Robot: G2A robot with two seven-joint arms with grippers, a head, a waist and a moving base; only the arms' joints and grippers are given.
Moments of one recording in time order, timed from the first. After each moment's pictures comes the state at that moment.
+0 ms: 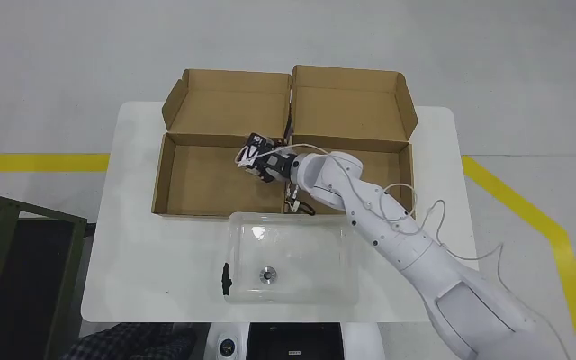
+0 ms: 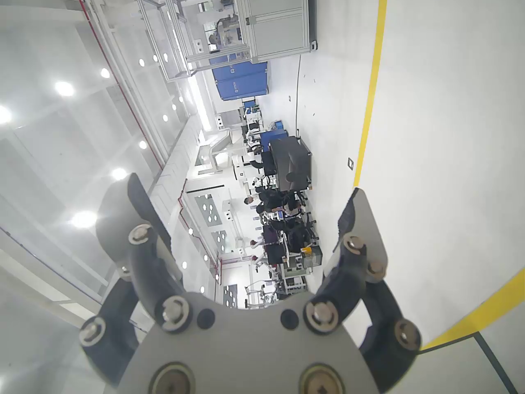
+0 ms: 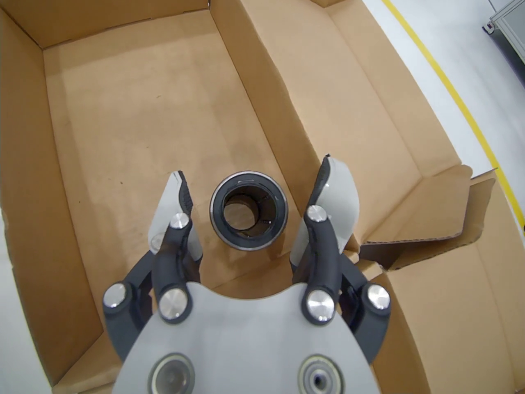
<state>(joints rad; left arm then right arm) -0.01 -0.37 -0.75 -1.25 2.03 -0.40 0.22 -0.61 -1.44 0.67 -1.20 -1.29 -0.39 0.37</state>
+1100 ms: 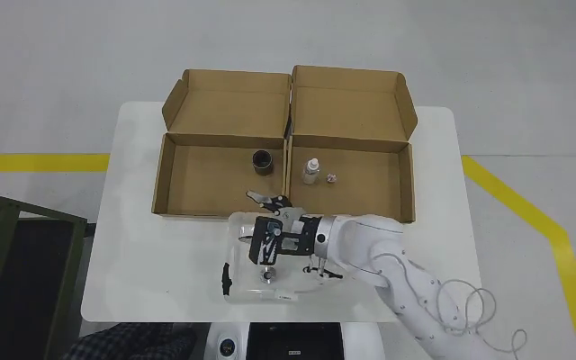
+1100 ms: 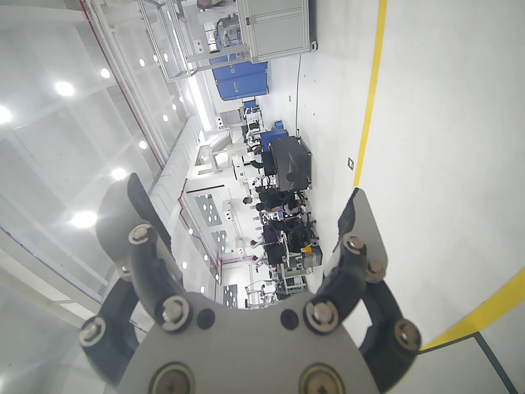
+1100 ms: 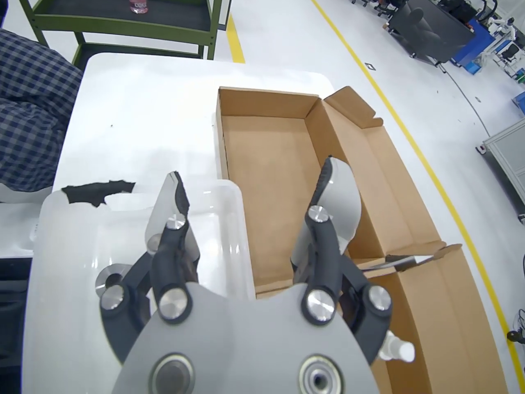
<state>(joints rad) -0.01 -0.37 -0.75 -1.25 2.03 -0.40 0.22 -1.17 -1.29 0.95 -1.96 -1.49 -0.72 0.39</state>
